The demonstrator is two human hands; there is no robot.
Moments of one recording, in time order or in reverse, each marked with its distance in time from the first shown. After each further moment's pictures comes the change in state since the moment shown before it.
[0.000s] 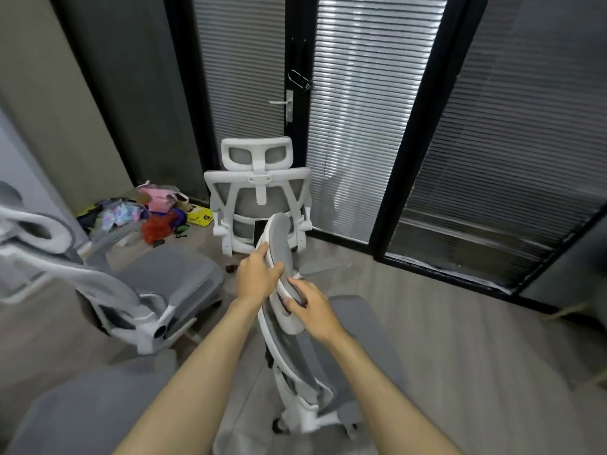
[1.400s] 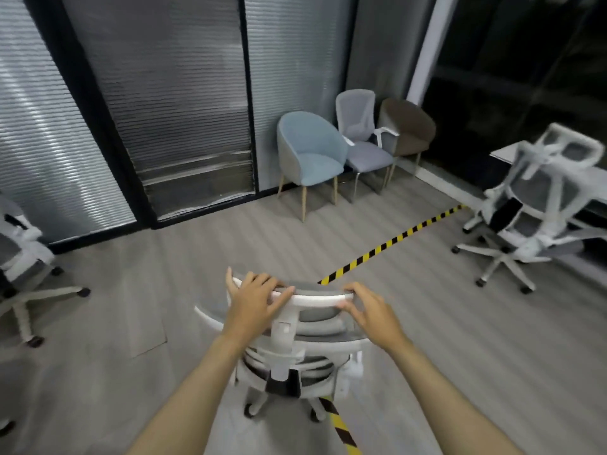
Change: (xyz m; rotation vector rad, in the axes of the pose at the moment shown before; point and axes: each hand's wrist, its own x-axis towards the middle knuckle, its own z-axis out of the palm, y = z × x) left_hand -0.687 0.132 0.123 0.086 -0.479 1.147; right_hand -0.878 0.060 -0.116 -0.453 0.861 0.462
